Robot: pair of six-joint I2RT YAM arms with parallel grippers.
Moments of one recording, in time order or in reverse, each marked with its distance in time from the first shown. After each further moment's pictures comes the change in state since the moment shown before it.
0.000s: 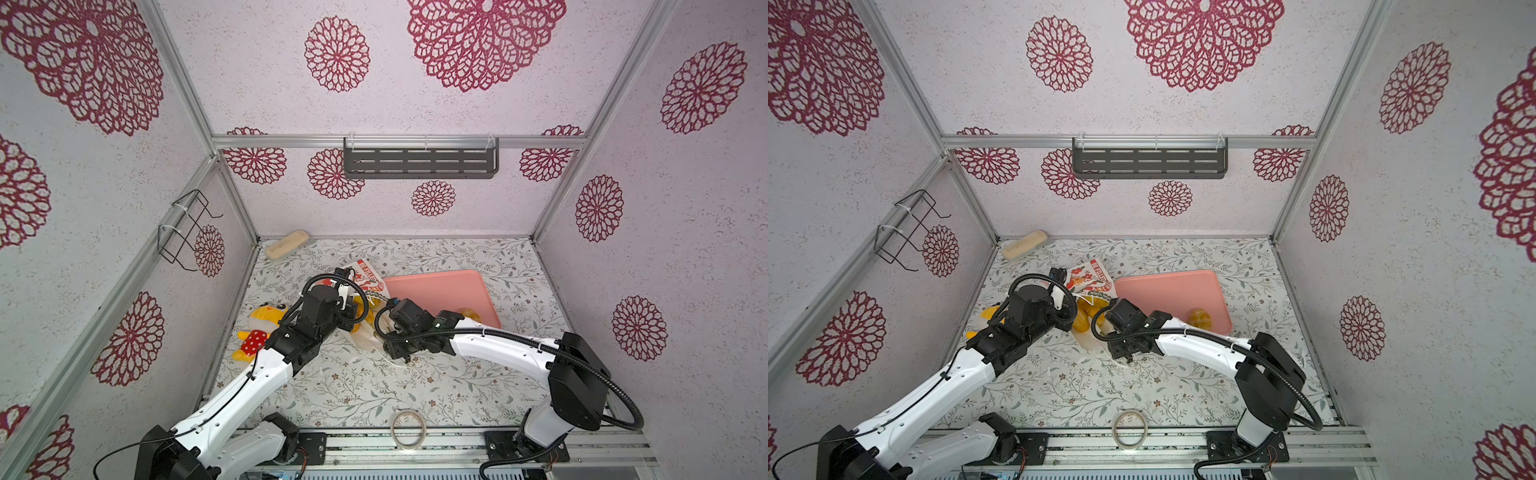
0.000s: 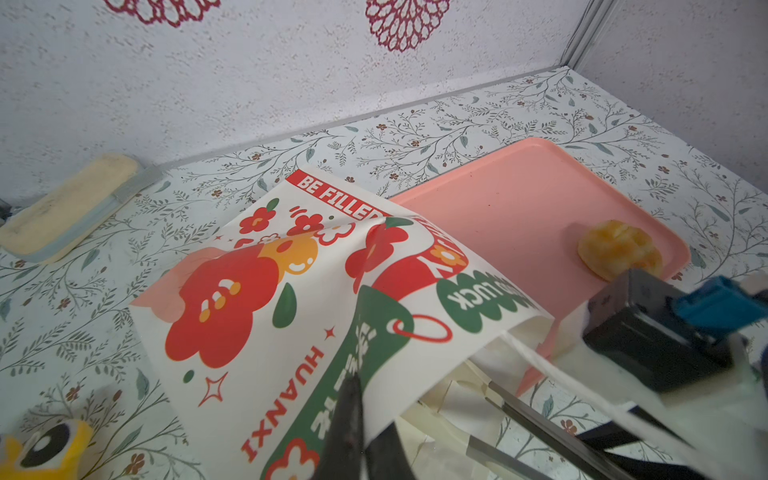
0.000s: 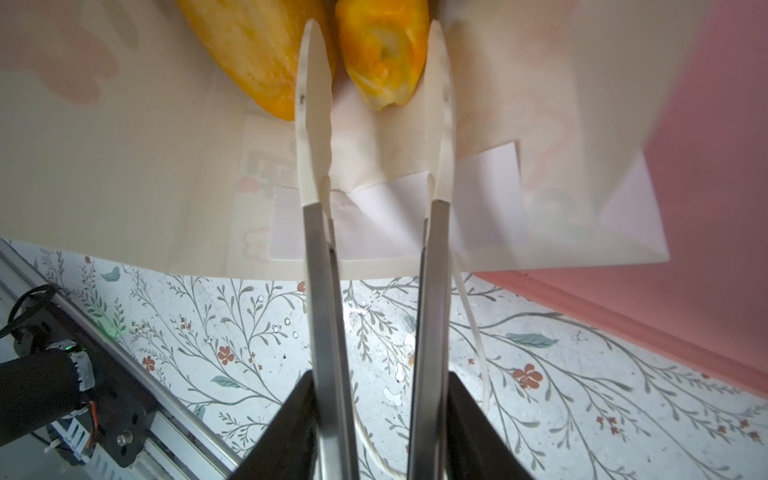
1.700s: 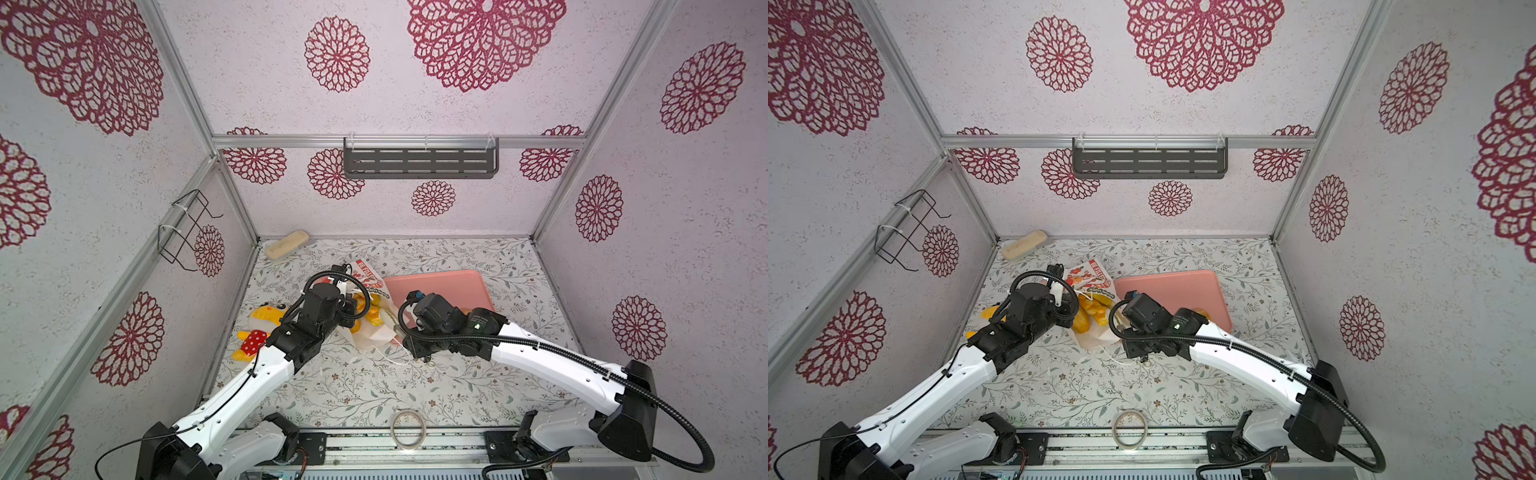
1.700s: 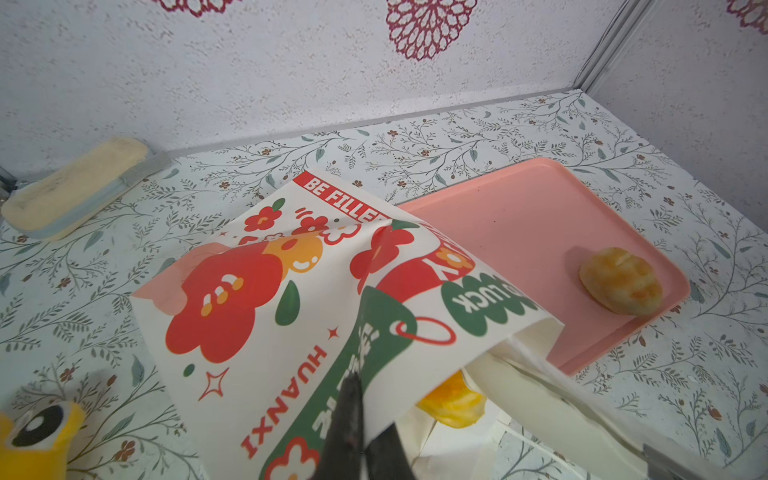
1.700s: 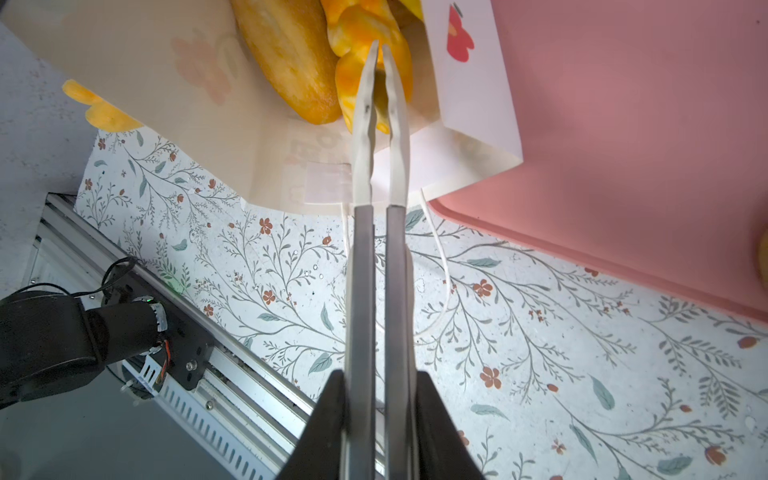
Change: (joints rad) left arm 0.000 0.024 0.023 -0.005 -0.049 -0.082; right arm 0.000 -0.276 0.010 -0.227 0.017 0.048
